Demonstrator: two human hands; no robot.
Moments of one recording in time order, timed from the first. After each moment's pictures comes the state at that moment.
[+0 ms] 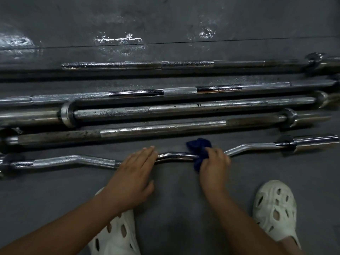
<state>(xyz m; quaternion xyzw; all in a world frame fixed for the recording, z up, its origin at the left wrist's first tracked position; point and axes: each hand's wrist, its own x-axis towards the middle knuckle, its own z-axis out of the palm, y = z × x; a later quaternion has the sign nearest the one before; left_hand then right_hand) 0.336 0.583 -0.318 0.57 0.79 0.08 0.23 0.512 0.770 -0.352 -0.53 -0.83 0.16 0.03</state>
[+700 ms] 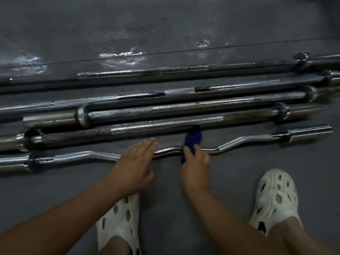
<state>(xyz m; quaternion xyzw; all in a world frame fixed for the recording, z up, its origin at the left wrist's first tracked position) 0.324 0.572 -0.291 0.58 0.79 0.04 0.19 0.490 0.711 -0.346 -0.46 -0.87 0.19 0.03</state>
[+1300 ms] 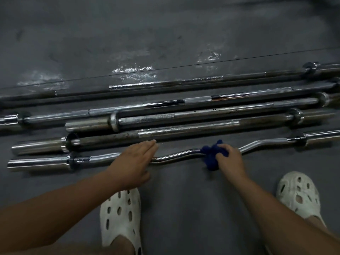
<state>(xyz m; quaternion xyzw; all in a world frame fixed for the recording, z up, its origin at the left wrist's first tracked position) 0.266 0.518 -0.263 0.62 0.76 -0.01 0.18 0.493 0.747 -0.294 -0.56 -0.70 0.43 0.06</state>
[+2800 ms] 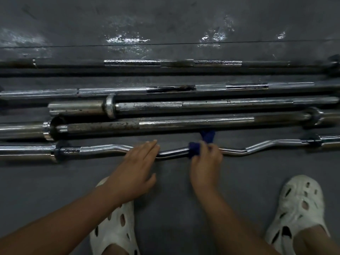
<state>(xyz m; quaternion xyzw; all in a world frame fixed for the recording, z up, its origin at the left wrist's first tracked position) 0.281 0.504 -0.308 0.56 0.79 0.08 0.23 0.434 0.667 -0.341 -0.53 -0.83 0.19 0.06</state>
